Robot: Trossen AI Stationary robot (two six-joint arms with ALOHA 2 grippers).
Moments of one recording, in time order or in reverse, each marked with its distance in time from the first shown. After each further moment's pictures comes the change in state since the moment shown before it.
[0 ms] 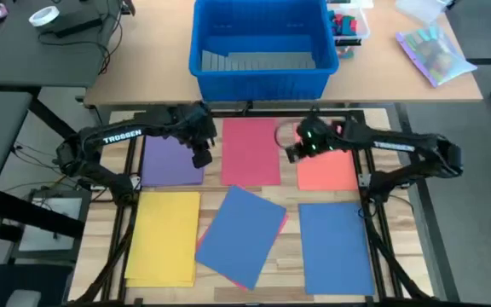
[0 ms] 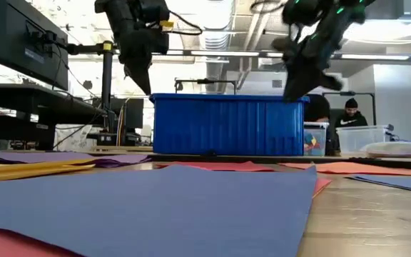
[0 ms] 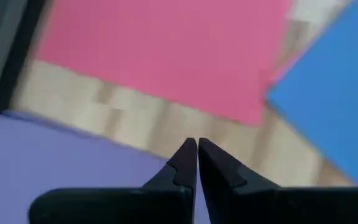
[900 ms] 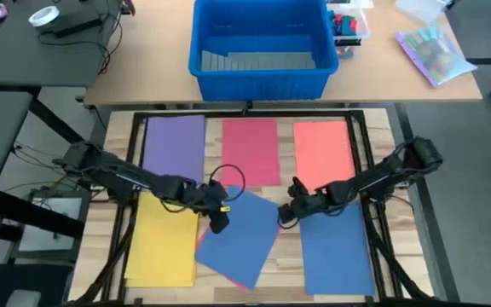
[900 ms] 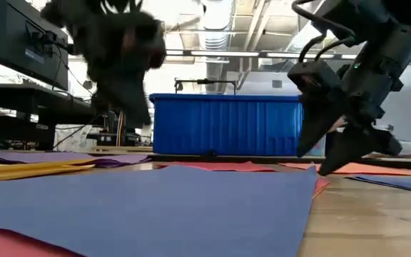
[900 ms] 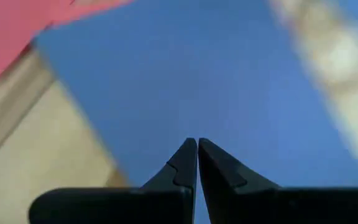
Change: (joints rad) left arm -0.603 0.108 -0.415 0.688 -0.169 -0.832; right arm 0.546 0.311 -0.317 0.647 0.148 0.570
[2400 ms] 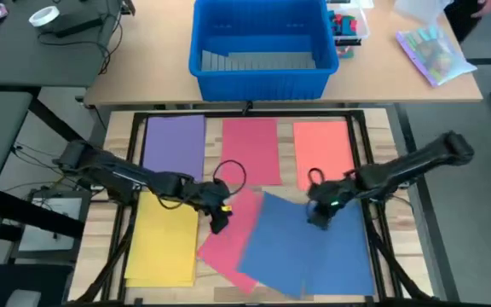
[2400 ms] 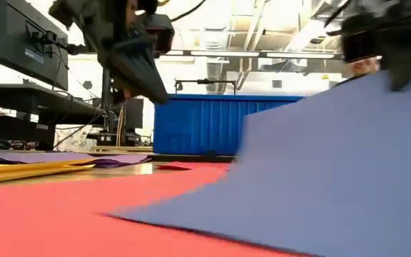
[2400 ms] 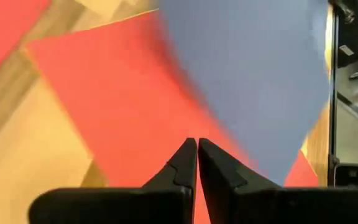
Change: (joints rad) left arm 0.032 -0.105 0.003 0.057 0.116 0.091; right arm 0.002 -0.579 0.005 -0.605 -0.443 -0.429
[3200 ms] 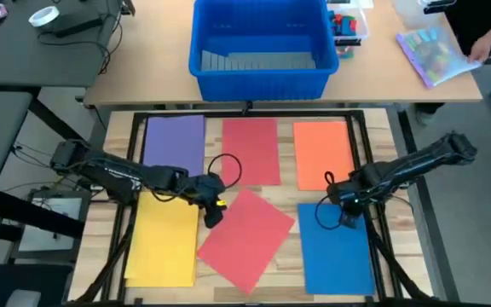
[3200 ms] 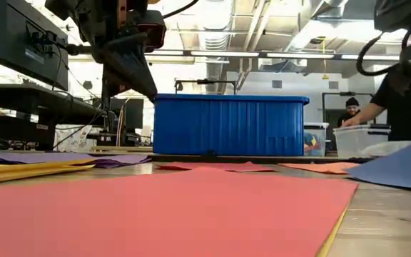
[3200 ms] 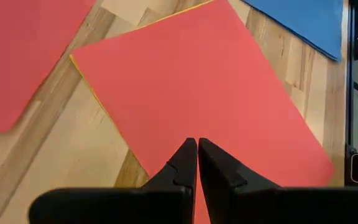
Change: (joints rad) left arm 0.032 -0.050 0.000 -0.077 -0.012 0.072; right arm 0.010 0.040 -0.021 -0.502 -0.040 -0.158
